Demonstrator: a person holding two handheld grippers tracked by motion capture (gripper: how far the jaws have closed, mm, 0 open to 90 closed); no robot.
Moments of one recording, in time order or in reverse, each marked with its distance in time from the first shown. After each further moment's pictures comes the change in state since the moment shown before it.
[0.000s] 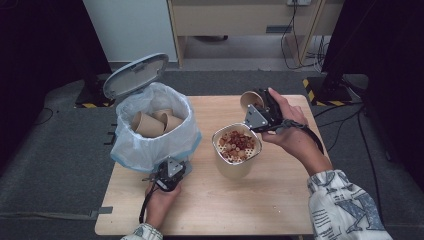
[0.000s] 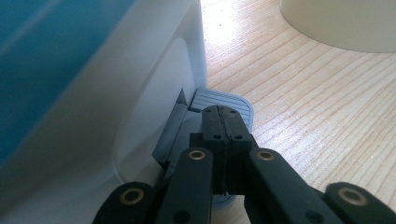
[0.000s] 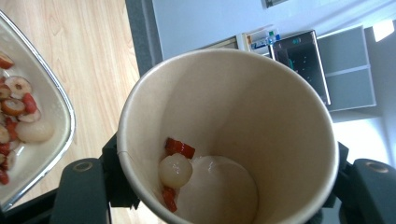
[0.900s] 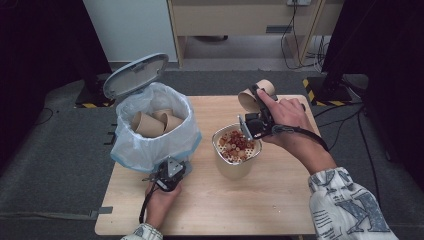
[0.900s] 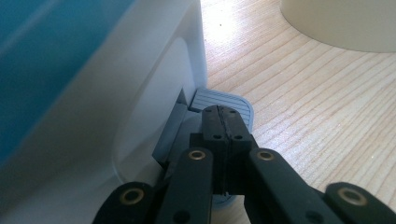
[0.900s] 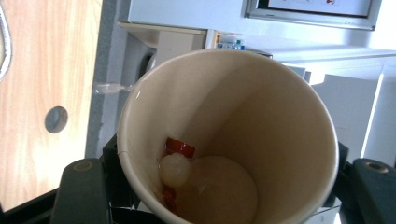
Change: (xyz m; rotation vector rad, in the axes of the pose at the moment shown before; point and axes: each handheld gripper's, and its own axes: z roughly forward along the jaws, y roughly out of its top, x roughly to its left) left arm 0.000 0.000 0.000 0.002 0.003 0.002; right arm 0.005 0.021 -0.007 0.085 -0.153 -0.416
